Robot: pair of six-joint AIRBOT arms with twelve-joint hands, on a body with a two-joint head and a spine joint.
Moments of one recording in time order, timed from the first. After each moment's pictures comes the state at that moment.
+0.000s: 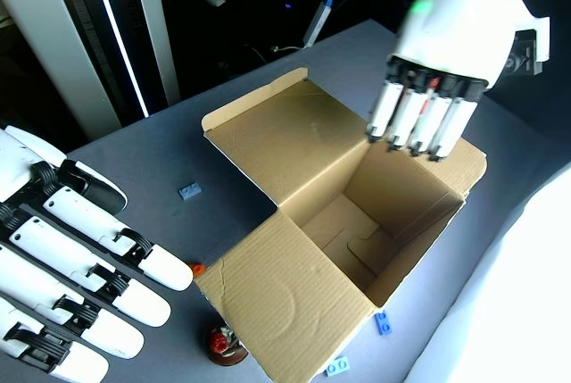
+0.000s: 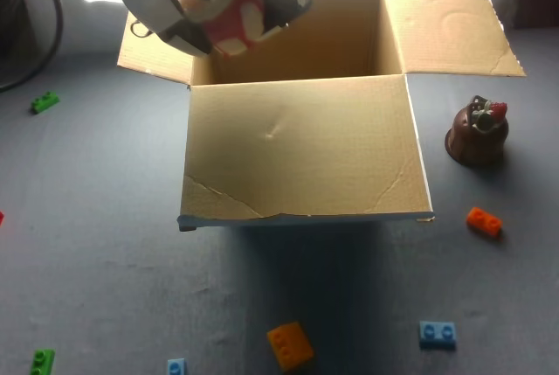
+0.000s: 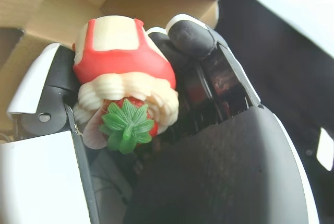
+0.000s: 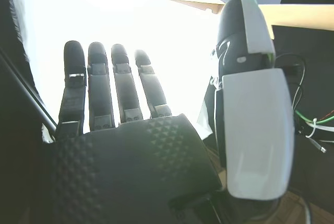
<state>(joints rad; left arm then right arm) -0.24 -1.23 1.54 2.25 -0.89 -0.76 -0.25 -0.48 0.71 0.45 0.43 -1.44</state>
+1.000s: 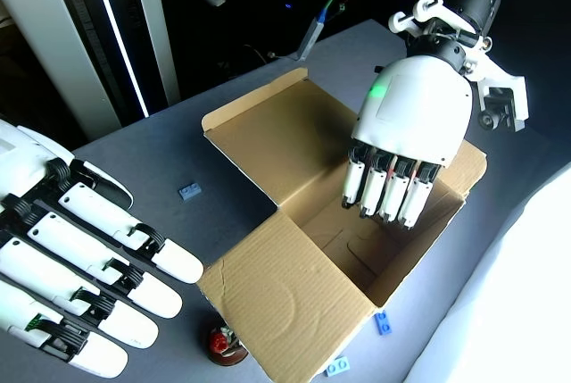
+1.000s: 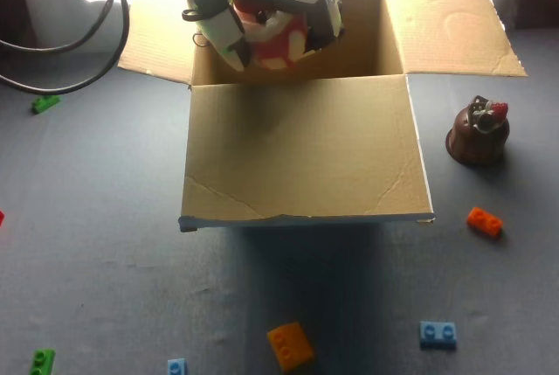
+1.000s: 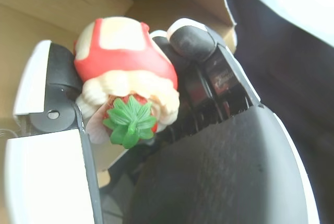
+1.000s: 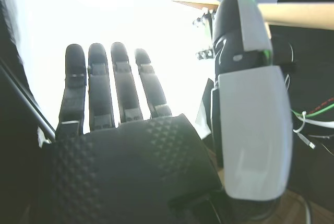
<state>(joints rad) -0.14 -1.41 1.66 2.35 -0.77 -0.72 -0.25 -0.49 0.71 0.45 0.44 -1.44</state>
